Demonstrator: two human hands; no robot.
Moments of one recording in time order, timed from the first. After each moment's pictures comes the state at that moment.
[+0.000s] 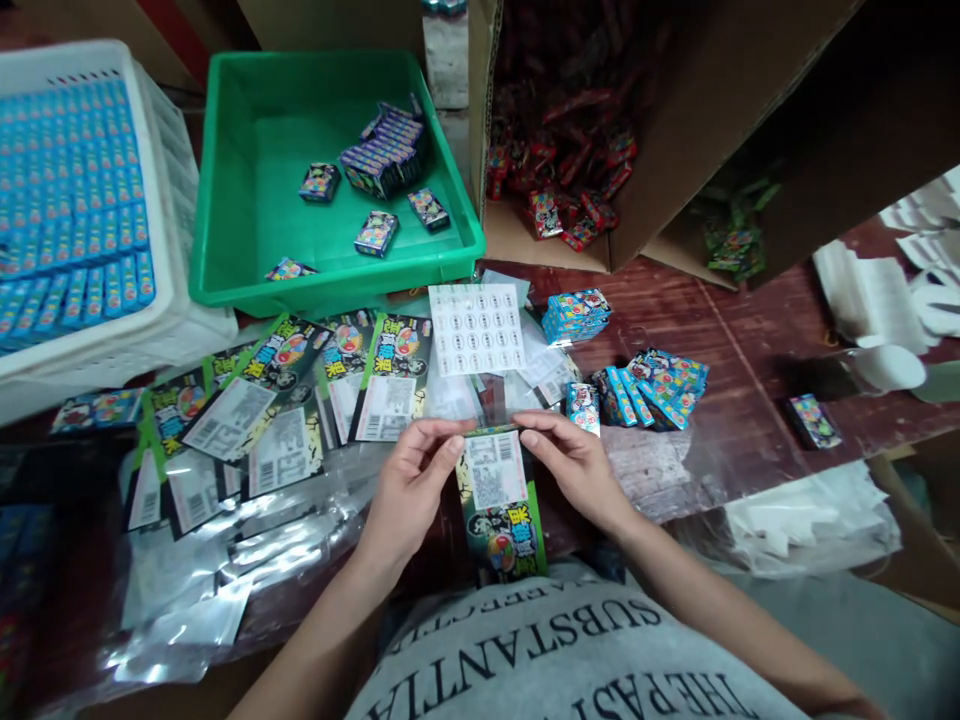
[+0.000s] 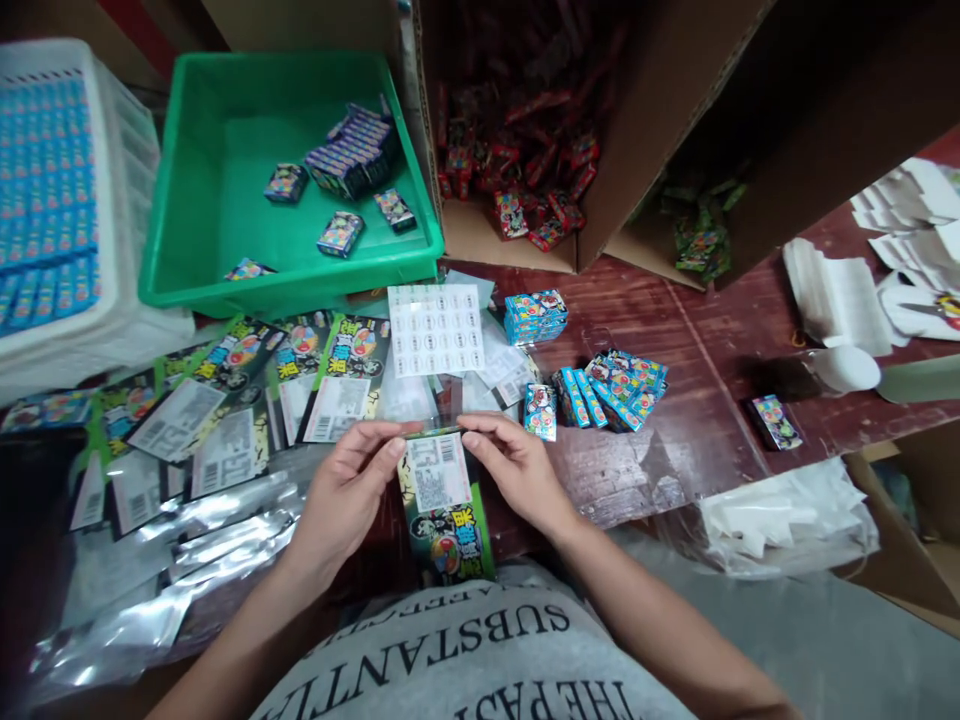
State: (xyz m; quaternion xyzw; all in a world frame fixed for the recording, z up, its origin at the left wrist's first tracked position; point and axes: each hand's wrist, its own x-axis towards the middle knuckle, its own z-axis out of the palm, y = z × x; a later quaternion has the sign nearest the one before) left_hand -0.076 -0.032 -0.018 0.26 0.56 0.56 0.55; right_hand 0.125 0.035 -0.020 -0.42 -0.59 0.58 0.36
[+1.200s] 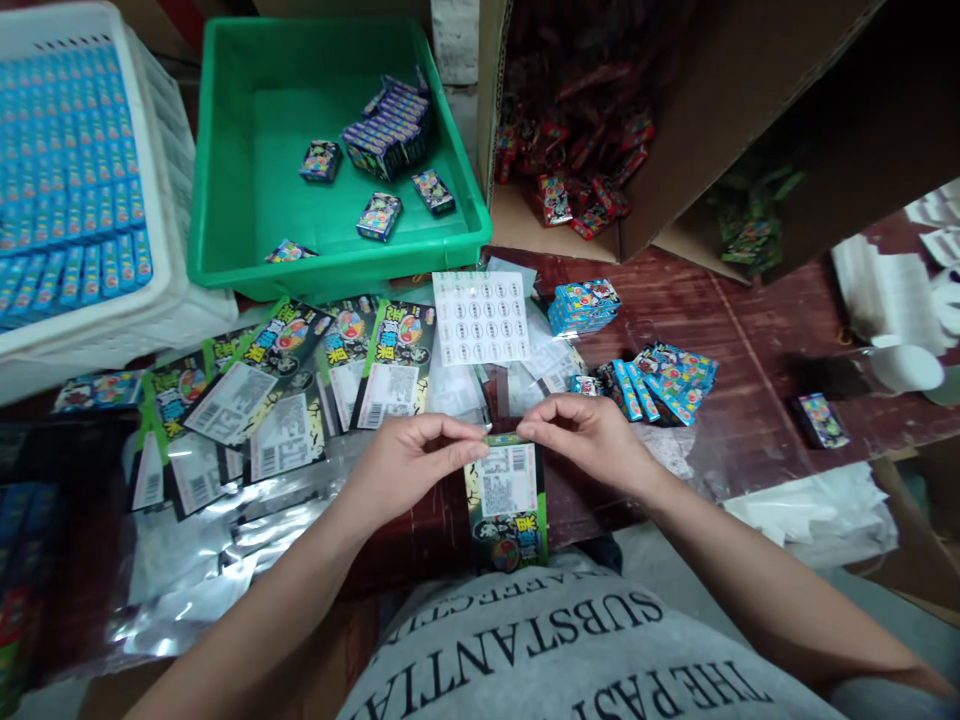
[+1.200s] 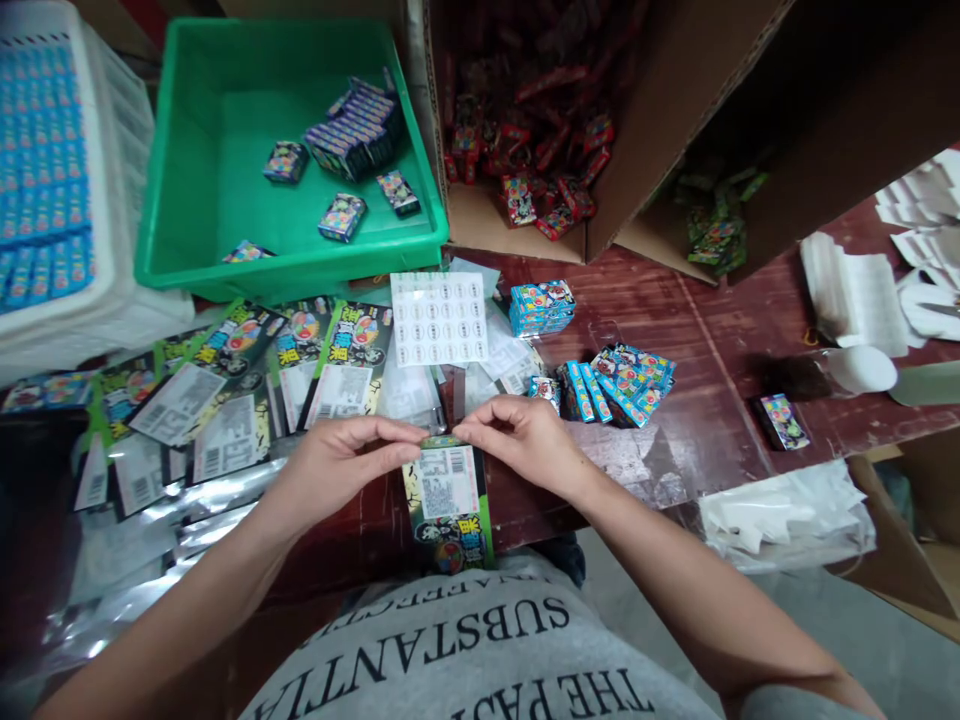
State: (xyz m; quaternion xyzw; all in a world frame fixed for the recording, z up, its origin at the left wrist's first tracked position) left_hand -0.106 -0.013 0.015 0.46 0.60 0.36 0.55; right_hand 0.135 0.073 0.019 -0.39 -0.68 0.58 0.21
